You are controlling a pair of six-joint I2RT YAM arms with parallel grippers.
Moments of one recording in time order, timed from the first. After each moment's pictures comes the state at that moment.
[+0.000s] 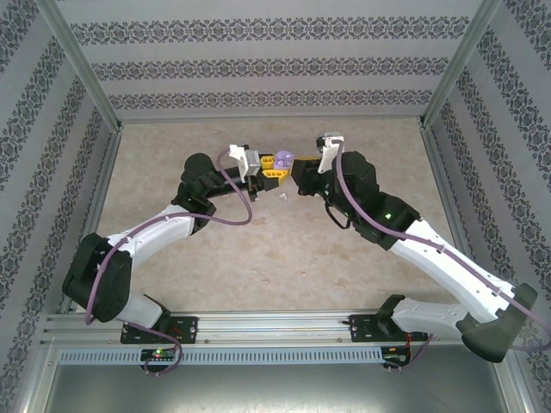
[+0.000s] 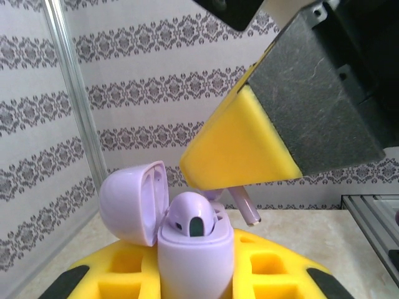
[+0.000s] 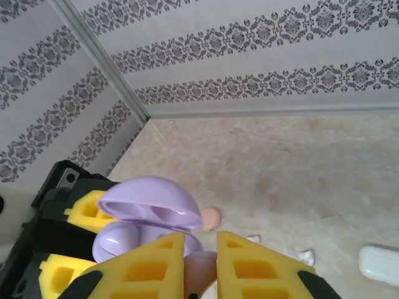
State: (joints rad) left arm -0.50 1.46 0.92 0.76 0.81 0.01; right arm 0.77 1.12 1.18 -0.35 0.16 0.50
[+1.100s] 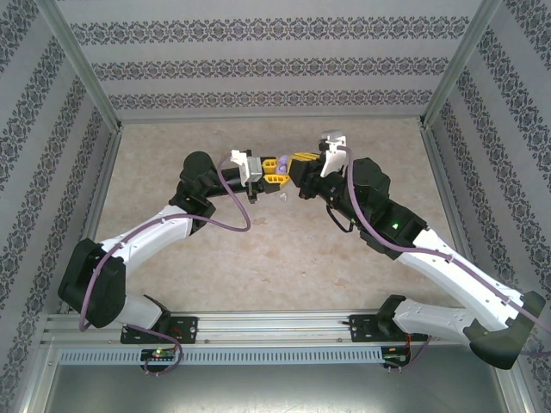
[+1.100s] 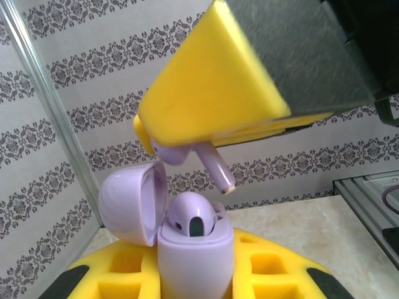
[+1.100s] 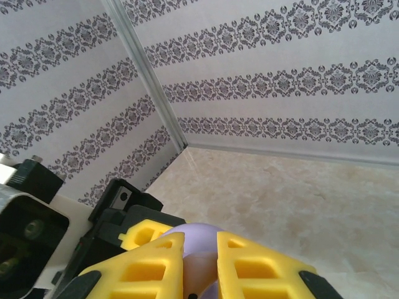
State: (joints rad) left arm -0.52 1.43 0.95 0.68 0.86 0.14; right arm 0.80 1.06 1.13 -0.18 0.11 0.39
